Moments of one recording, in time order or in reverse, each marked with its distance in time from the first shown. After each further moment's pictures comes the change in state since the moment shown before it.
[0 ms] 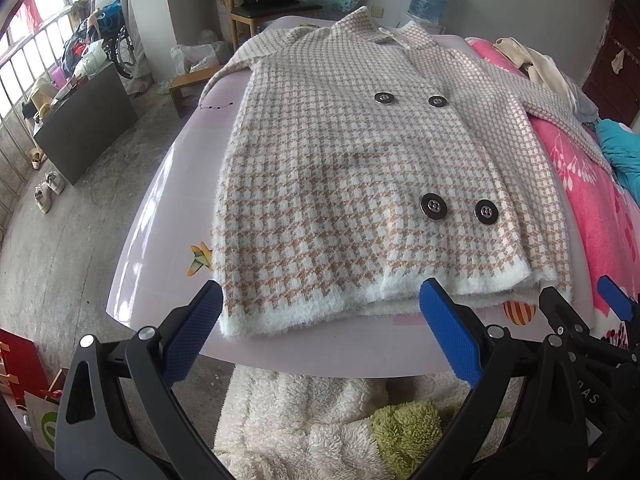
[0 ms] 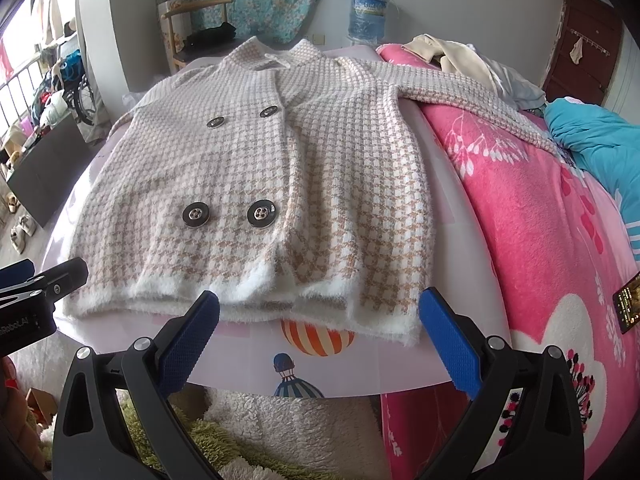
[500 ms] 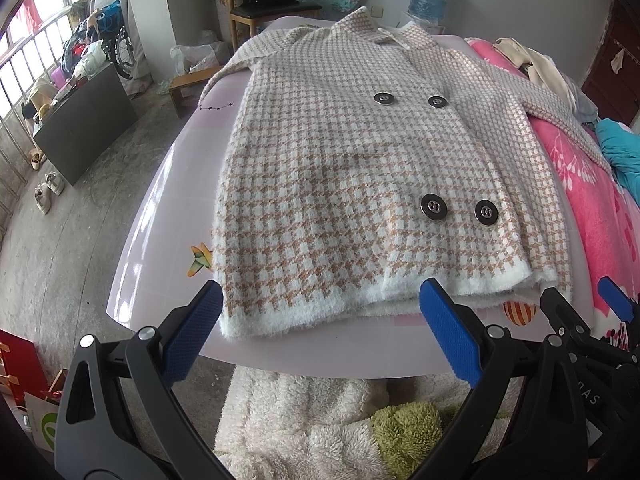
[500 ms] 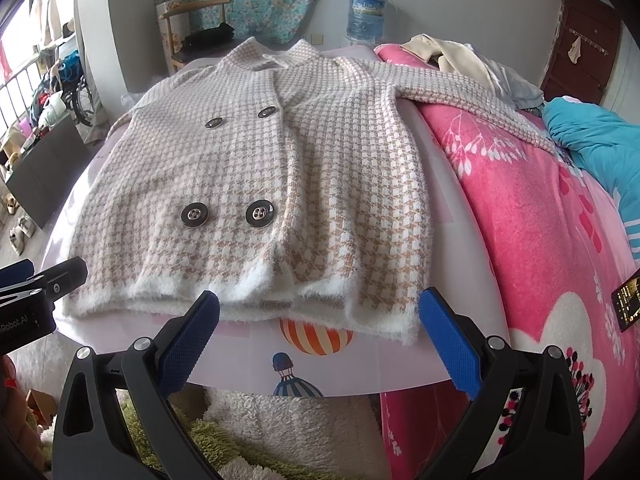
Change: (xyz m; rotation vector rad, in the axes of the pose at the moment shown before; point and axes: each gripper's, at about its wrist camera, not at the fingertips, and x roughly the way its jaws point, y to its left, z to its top) left arm 0.000 0.002 0.001 0.001 -0.001 0.000; right arm -0.001 0.000 0.002 -0.003 0.001 -0.001
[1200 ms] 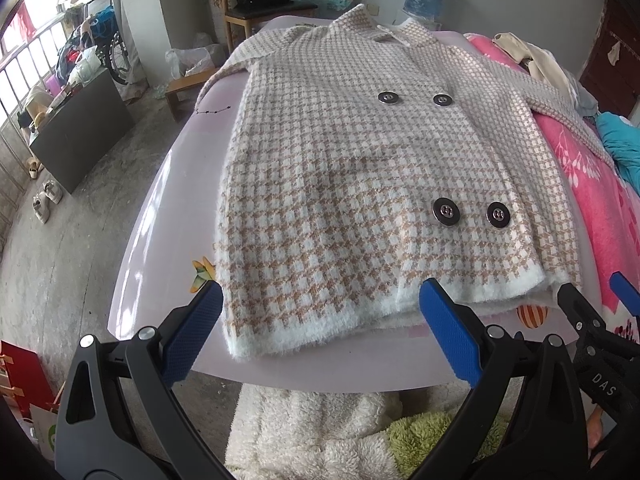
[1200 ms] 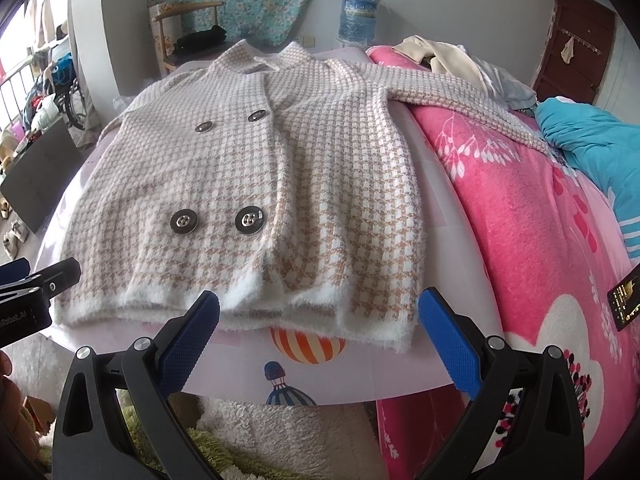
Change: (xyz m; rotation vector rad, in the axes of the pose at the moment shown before) left arm 0.015 0.008 0.008 0.032 0.000 -0.001; right arm 0.006 -0.004 0.000 0.011 -0.017 -0.030
